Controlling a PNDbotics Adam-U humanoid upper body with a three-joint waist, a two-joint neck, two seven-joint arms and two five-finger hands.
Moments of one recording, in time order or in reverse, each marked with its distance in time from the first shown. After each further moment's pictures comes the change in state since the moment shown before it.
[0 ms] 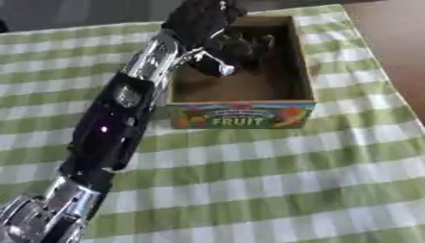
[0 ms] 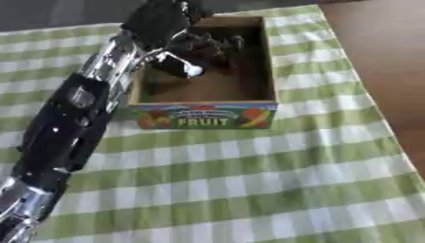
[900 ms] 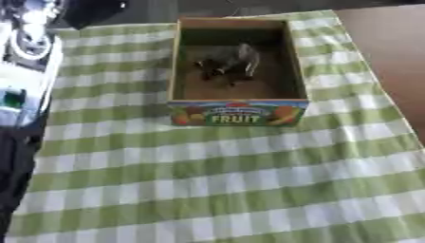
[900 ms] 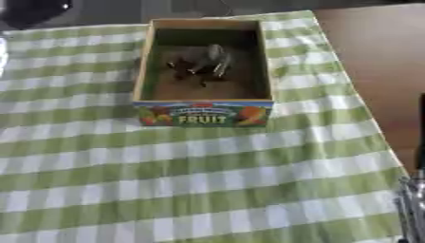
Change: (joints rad) left arm 0.321 0.182 0.136 -0.621 1.026 0.271 -0.049; right arm 0.022 -0.008 -0.032 0.000 0.019 0.002 -0.037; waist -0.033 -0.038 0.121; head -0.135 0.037
